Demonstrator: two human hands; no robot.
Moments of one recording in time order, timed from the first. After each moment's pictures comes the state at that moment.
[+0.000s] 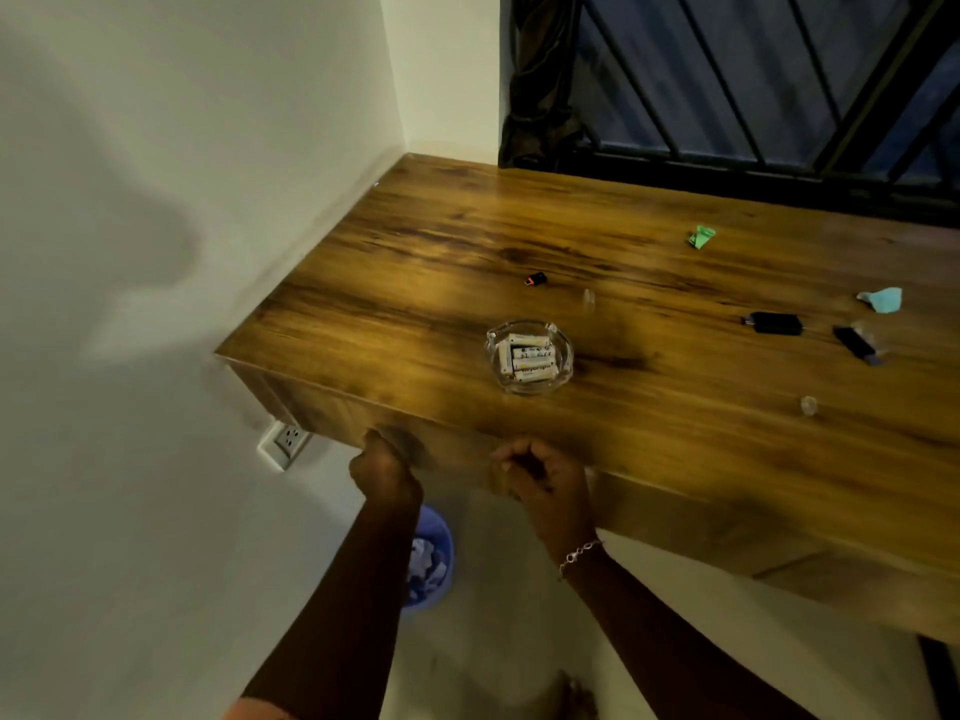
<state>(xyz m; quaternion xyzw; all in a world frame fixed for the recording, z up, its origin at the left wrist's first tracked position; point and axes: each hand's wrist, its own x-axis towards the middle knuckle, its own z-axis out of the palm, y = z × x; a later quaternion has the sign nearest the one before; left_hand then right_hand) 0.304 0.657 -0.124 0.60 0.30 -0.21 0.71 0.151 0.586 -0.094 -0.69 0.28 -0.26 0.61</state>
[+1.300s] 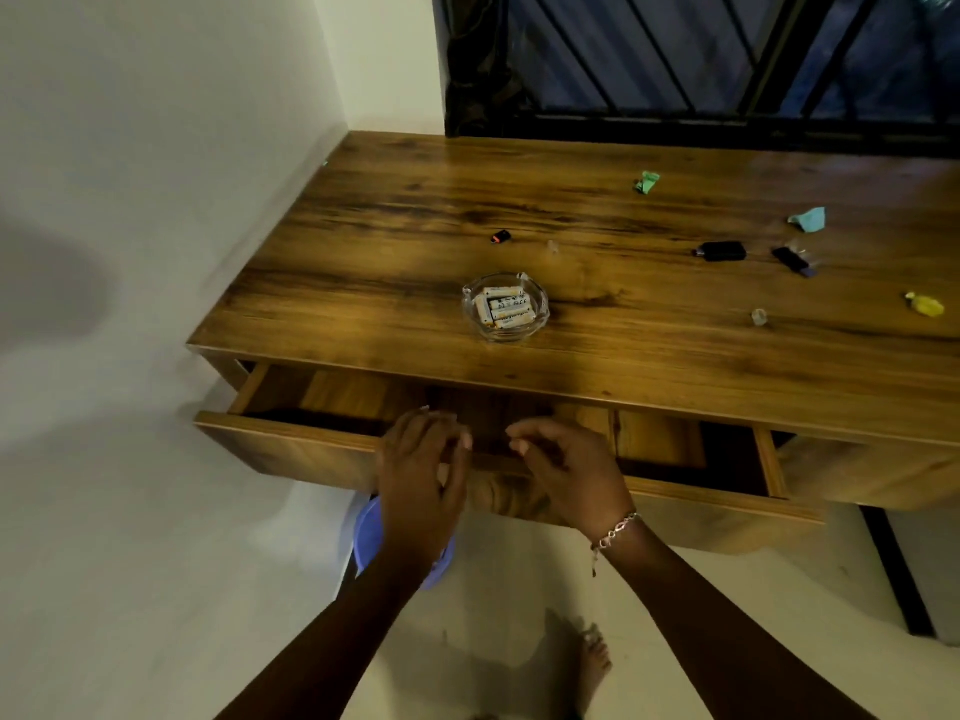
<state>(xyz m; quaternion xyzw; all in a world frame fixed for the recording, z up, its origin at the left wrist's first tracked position) 0.227 0.724 -0.107 0.78 -0.47 0.06 0.41 0.104 0.624 -0.062 -0.80 0.36 -0.17 0.45</state>
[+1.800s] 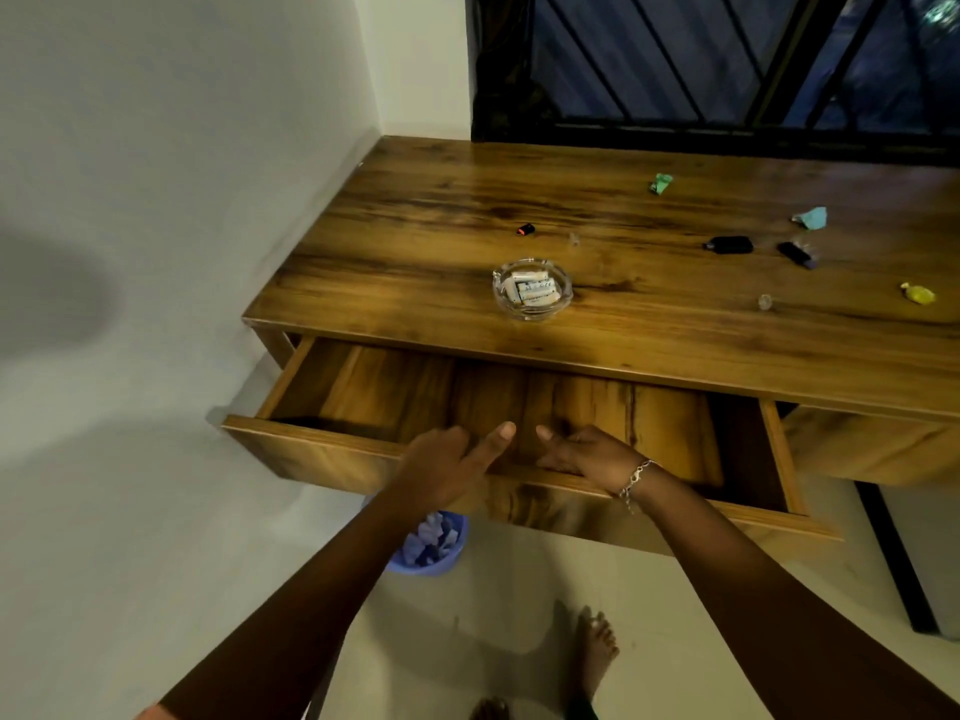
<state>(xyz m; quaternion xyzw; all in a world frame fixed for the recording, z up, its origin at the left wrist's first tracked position) 0.236 0.757 -0.070 0.82 -0.43 -0.28 0.25 0.094 0.634 -0.058 -0.75 0.40 0.08 0.52</state>
